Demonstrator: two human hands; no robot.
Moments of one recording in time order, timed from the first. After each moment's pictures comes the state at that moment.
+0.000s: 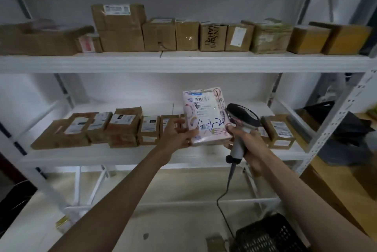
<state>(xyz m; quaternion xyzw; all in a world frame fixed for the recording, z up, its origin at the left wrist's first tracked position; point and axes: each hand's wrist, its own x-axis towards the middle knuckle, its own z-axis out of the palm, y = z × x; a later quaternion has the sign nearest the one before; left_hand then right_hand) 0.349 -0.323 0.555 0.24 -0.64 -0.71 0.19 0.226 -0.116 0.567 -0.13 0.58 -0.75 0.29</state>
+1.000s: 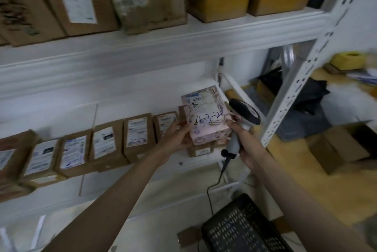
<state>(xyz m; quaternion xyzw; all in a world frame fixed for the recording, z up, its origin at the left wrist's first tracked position) 0.011 -0.196 0.475 0.24 -0.66 -0.71 -0.01 -0.059 0.015 0.478 0.03 0.57 -0.80 0.20</state>
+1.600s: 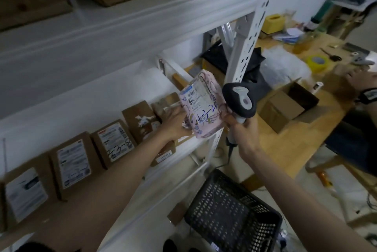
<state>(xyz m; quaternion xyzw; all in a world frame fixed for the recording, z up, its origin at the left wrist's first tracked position) -0.143 -0.123 0.425 -0.09 -0.95 -0.26 -0.15 -0.086 0.087 0.463 0.07 0.69 -0.72 -0.08</state>
